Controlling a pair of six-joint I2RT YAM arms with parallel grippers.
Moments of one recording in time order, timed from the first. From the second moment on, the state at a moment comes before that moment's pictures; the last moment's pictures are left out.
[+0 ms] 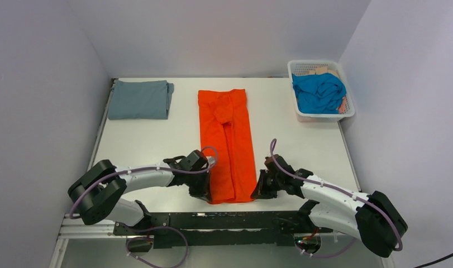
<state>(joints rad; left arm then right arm) -0.87 1.41 0.57 -0.27 0.39 -0.77 0.71 1.01 0.33 -0.34 -0.27 0.95</state>
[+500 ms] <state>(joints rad) -0.77 1.28 0.70 -0.37 0.24 -0.72 0.67 1.07 0.58 -0.36 -0.16 0.85</state>
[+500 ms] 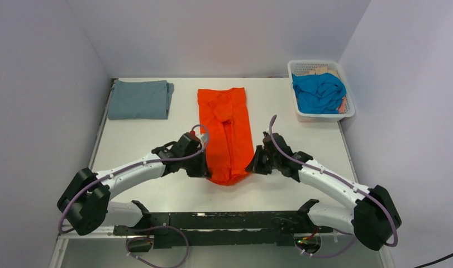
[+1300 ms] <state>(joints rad) -0.44 1.68 1.13 -0.24 0.28 -0.65 0.36 1.60 1.02 -0.13 -0.19 0.70</state>
